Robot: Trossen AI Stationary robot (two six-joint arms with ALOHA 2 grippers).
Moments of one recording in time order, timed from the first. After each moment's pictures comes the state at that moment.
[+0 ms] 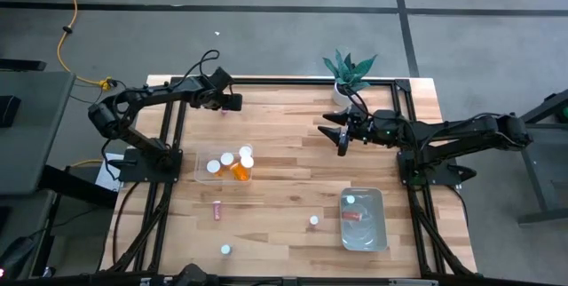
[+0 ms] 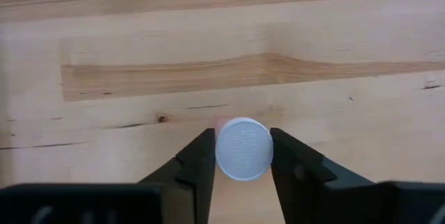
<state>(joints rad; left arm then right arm) 0.89 1.49 0.83 -0.57 -0.20 -0.68 -0.07 1.02 0.58 0.30 0.23 0.34</state>
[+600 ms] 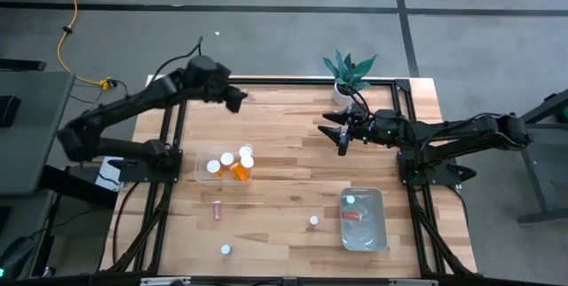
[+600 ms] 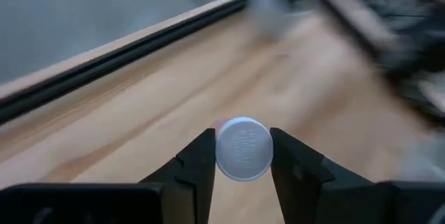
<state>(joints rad) 0.75 1.14 0.95 -0.47 0.15 -0.37 -0.07 1.02 0.58 0.33 0.23 0.34</state>
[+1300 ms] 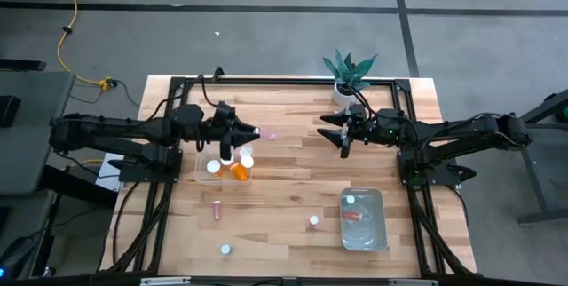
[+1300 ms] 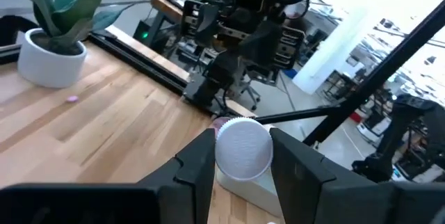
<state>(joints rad) 0.23 0.95 0.57 0.29 0.08 -0.55 -0.06 1.02 0.58 0.38 0.14 0.33</state>
